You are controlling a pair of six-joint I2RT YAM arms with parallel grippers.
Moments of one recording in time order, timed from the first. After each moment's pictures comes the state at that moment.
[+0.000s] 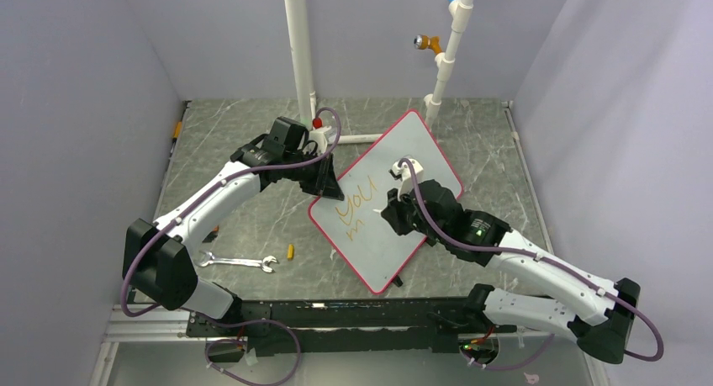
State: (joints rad) left arm -0.51 1.46 1.25 -0.61 0.60 -0.28; right arm 0.95 0.94 0.89 -0.49 0.22 0.30
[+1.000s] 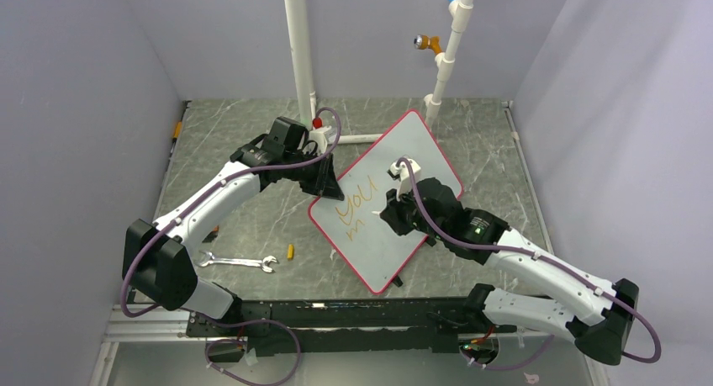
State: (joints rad) left arm -0.51 1.46 1.25 -0.61 0.61 -0.28; right arm 0.91 0.95 0.89 -0.48 0.14 0.26
